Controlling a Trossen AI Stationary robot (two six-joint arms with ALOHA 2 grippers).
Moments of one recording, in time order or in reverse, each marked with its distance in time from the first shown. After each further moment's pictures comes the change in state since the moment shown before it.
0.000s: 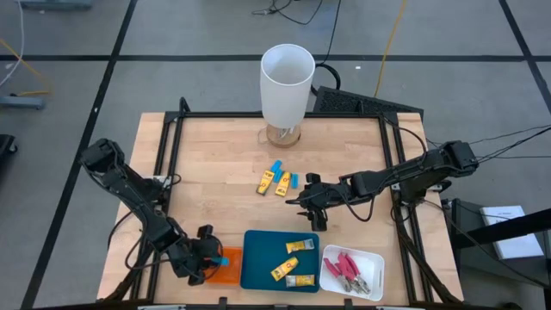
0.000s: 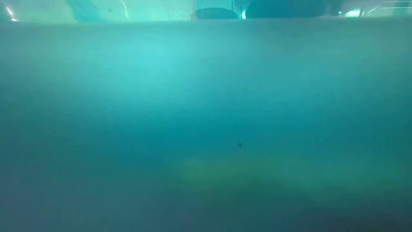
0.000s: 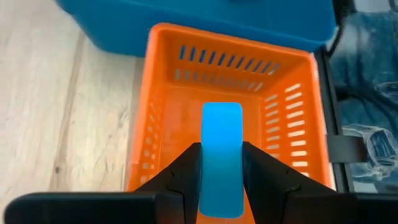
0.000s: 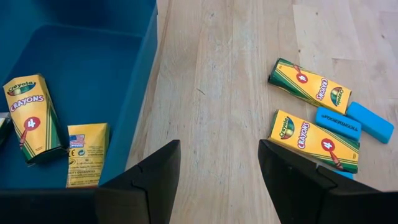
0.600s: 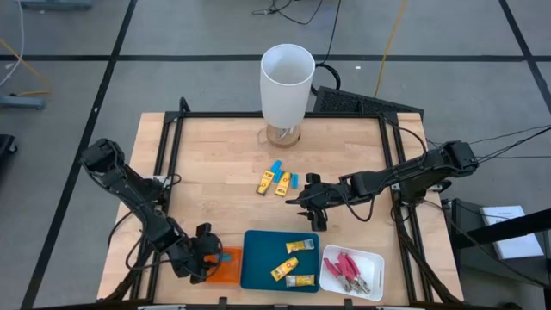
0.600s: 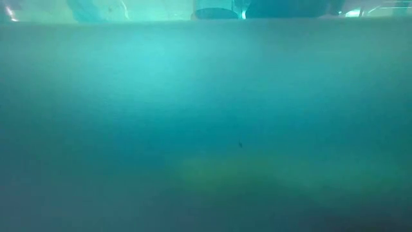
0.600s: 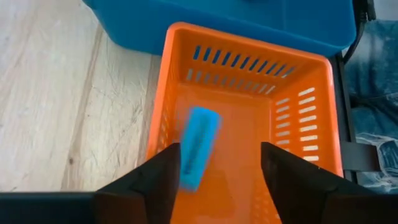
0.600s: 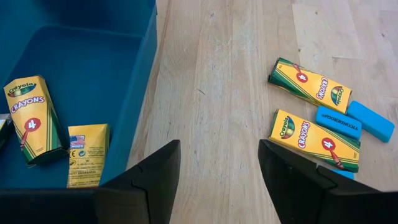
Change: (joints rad) left arm 0.000 0.000 0.000 -0.029 -0.030 -0.050; right arm 0.000 0.000 0.000 0.000 0.000 0.007
